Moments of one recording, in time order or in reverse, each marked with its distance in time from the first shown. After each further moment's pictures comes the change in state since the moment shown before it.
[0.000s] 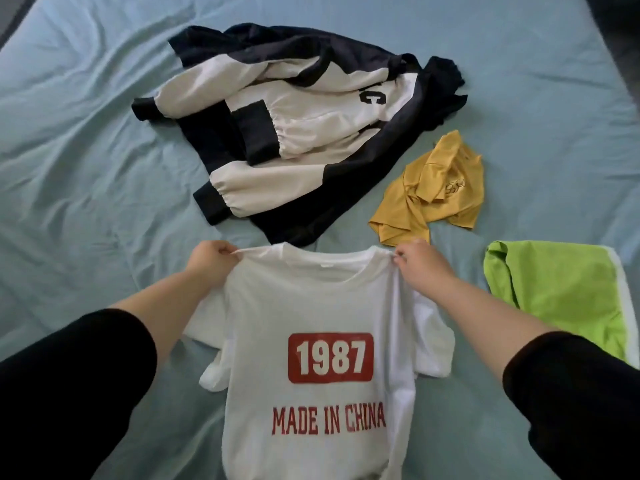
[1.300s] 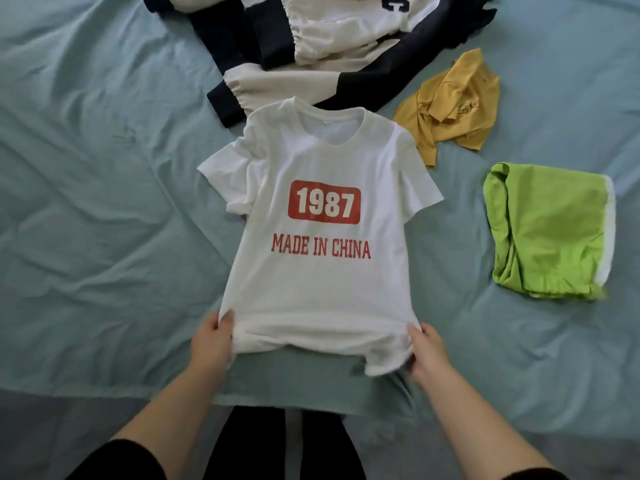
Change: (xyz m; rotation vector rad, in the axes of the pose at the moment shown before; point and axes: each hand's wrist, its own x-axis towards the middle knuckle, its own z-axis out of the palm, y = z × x) left_hand -0.230 -0.186 0.092 -0.490 0.166 -0.435; right_hand -0.254 0.030 0.155 1.391 0.046 0.977
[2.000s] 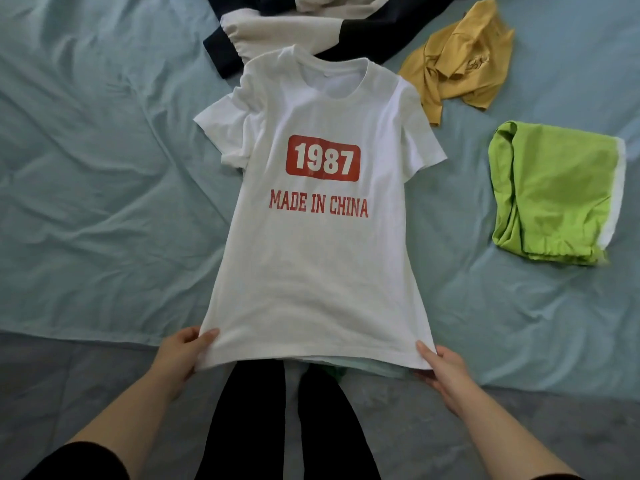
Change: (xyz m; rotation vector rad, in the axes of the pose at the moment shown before) left_hand -0.025 -0.085 -0.066 0.030 -0.219 -0.241; right_hand 0.014 0.076 -0.110 -0.252 -0.125 0.104
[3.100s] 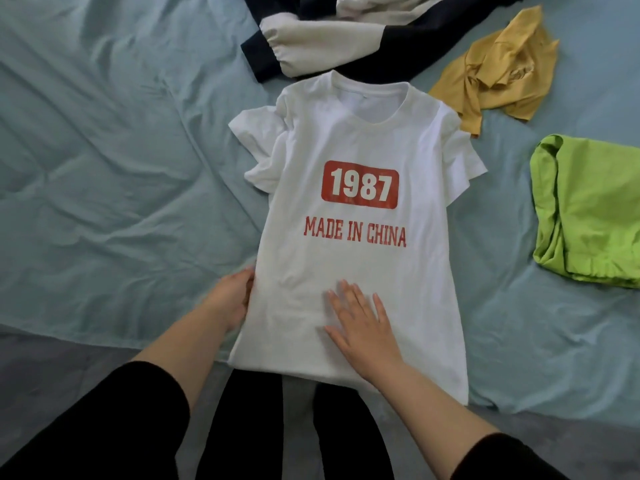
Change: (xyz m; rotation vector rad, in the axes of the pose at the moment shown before) left_hand 0.032 0.109 0.039 -0.353 -0.202 -0.057; right_hand -0.047 -0.036 0.182 -1.606 -0.120 -1.039
